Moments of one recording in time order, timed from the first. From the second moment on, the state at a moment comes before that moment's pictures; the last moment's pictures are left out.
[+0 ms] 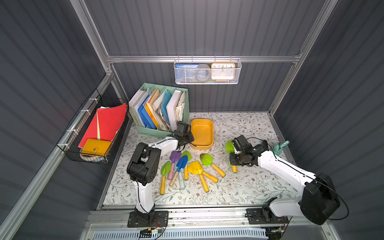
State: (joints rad) left arm -0.39 1.95 1.25 -0.10 0.03 -0.67; right arm 0.51 1.35 0.95 -0.74 0.07 0.48
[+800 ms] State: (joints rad) left arm -0.47 1.97 1.26 -0.10 0.12 -0.63; right arm 0.49 1.50 1.18 -0.70 0.04 0.50
